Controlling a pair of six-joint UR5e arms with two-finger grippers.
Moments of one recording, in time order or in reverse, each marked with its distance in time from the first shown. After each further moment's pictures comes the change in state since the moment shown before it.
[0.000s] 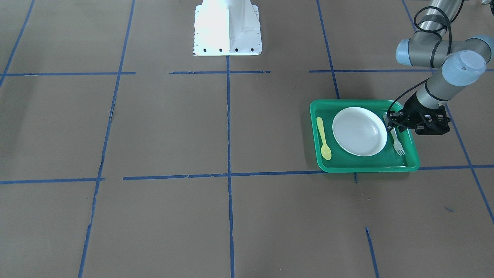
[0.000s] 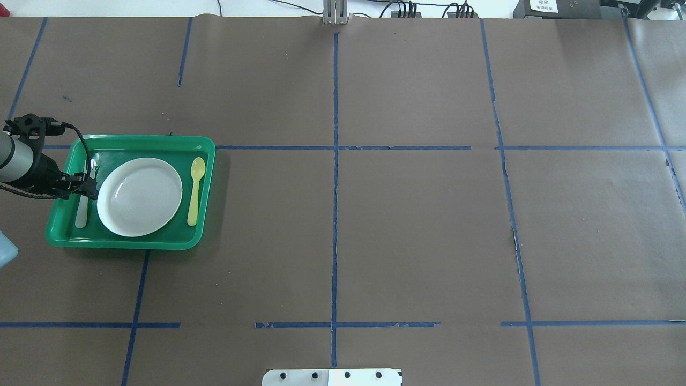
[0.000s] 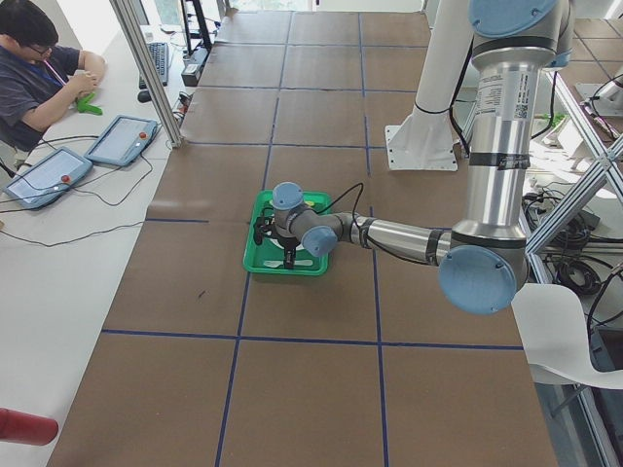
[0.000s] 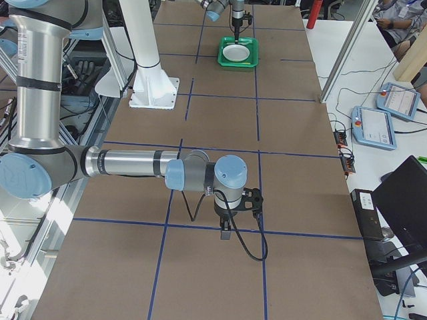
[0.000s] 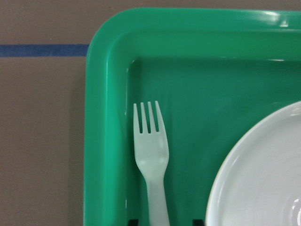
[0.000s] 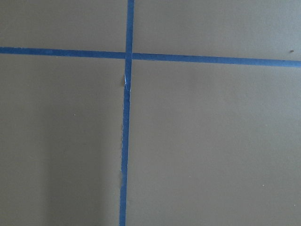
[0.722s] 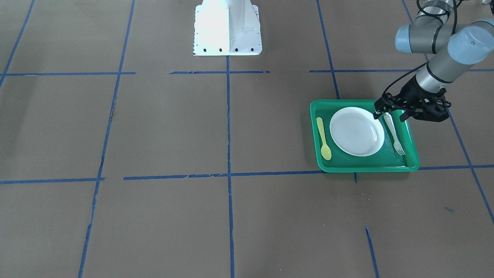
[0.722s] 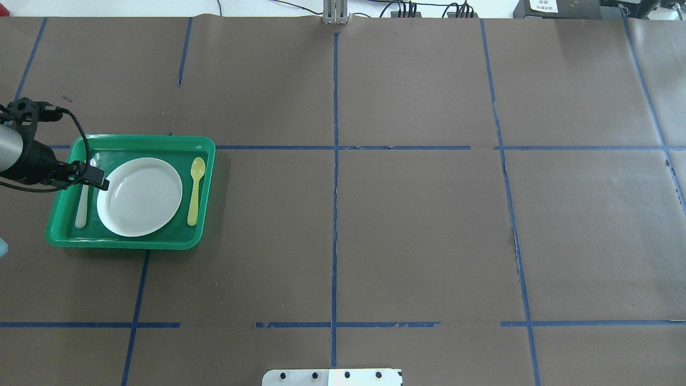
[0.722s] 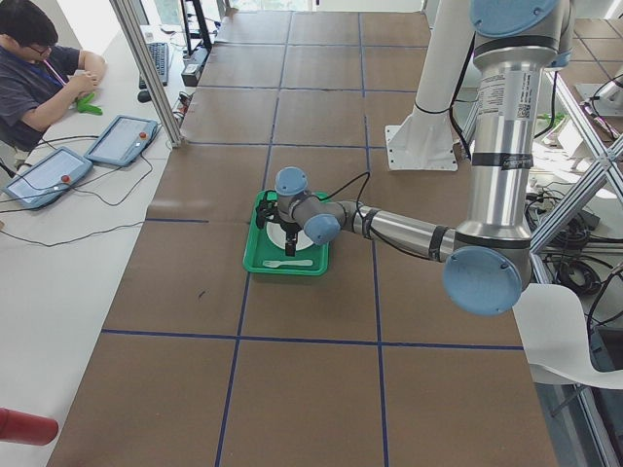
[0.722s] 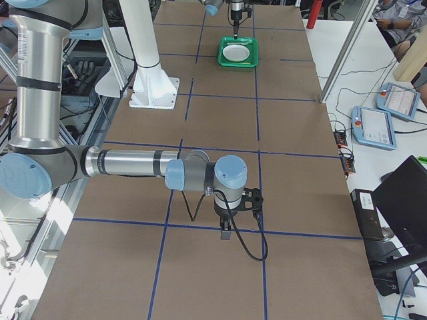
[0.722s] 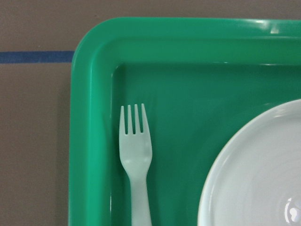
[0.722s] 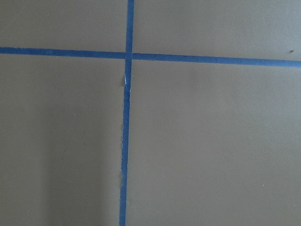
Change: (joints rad) left arm -0.041 0.018 -0.179 0.030 -0.062 0.004; right arm 0.000 0.000 0.000 0.000 0.000 0.001
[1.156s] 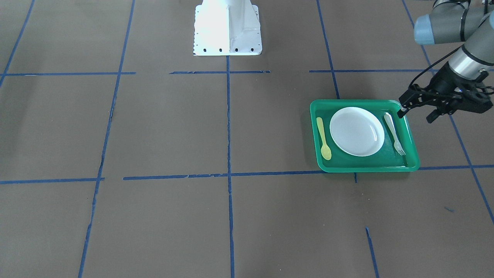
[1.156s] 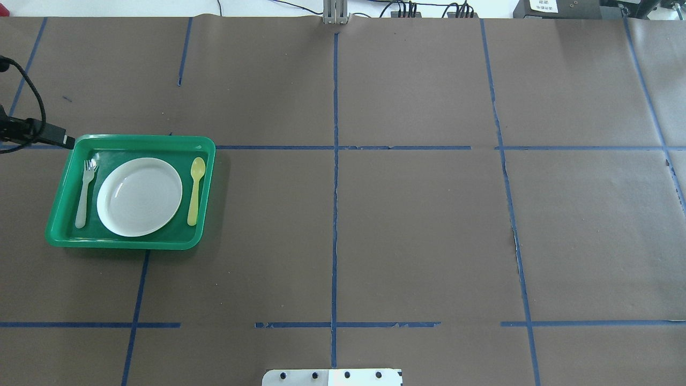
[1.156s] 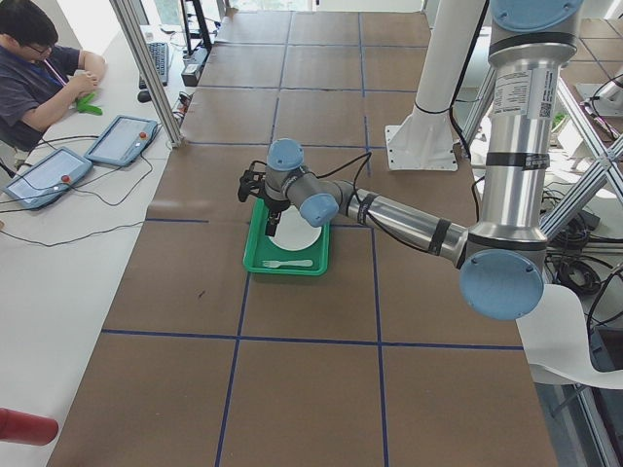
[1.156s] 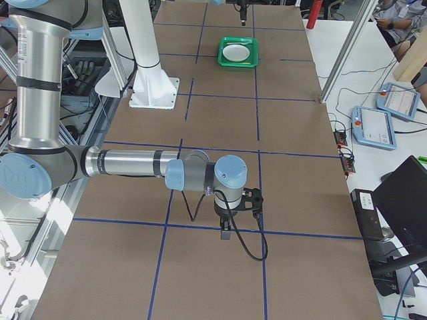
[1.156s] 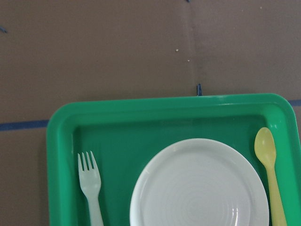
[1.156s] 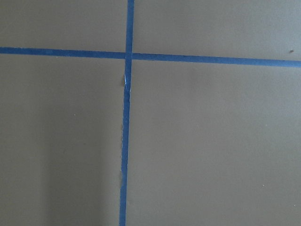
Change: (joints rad) left arm -0.183 -0.008 -0.054 0.066 -0.017 0.201; right arm 0.000 0.000 0.000 0.000 0.000 0.000
